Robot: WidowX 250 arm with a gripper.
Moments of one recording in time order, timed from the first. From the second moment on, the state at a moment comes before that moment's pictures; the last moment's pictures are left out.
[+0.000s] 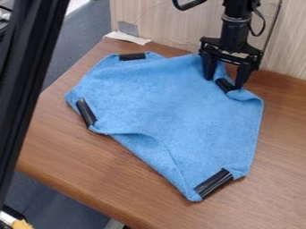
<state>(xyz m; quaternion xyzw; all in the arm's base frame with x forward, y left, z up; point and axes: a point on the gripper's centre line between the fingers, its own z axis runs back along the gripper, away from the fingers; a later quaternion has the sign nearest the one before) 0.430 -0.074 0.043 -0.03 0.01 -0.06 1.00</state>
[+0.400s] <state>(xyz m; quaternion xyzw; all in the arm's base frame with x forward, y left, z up) 0.422 -0.065 0.087 -0.04 -0.01 -0.07 1.00</state>
